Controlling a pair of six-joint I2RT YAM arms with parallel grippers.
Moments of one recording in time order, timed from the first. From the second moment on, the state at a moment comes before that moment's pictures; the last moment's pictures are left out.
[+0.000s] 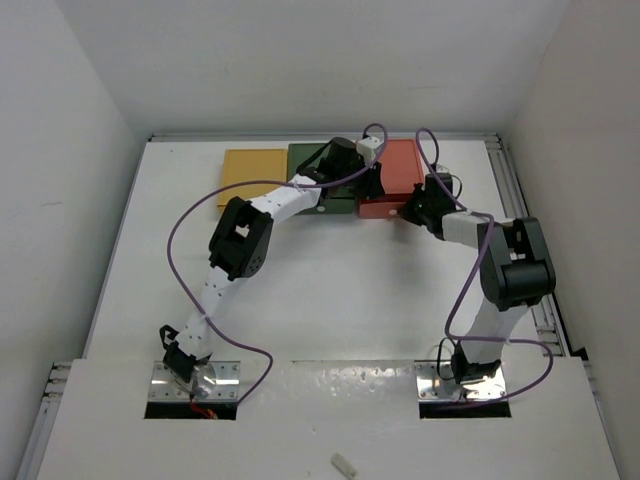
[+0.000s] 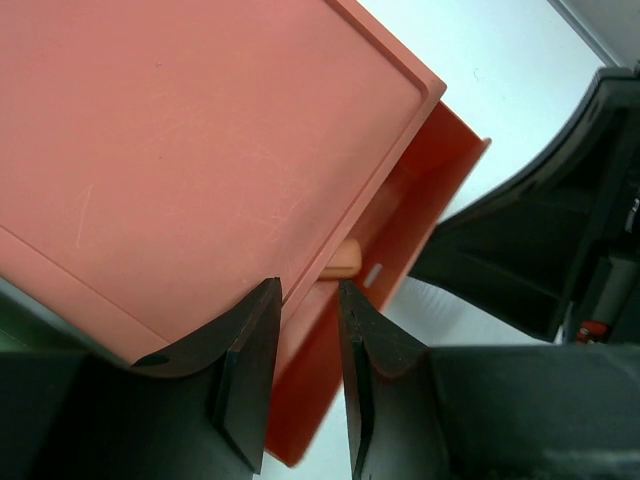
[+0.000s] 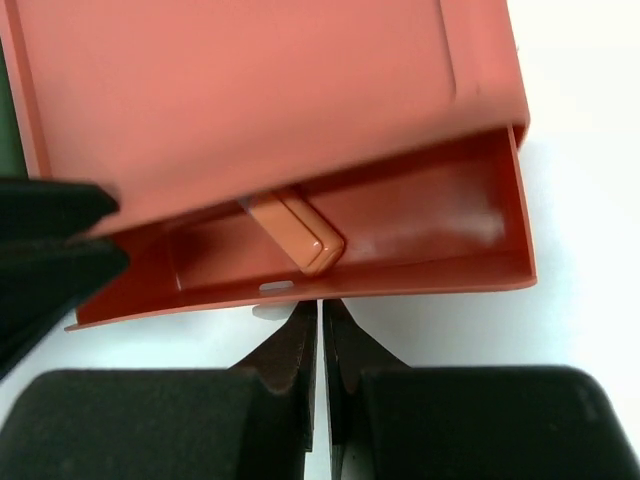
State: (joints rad) left arm -0.61 2.44 2.04 -0.07 0.42 -0.16; right arm 0.12 1.80 0.89 0.21 -0.09 0.53
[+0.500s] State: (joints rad) left arm -0.61 2.44 2.04 -0.06 0.42 -0.15; right arm 0.13 1.91 0.99 0.28 -0.05 0.52
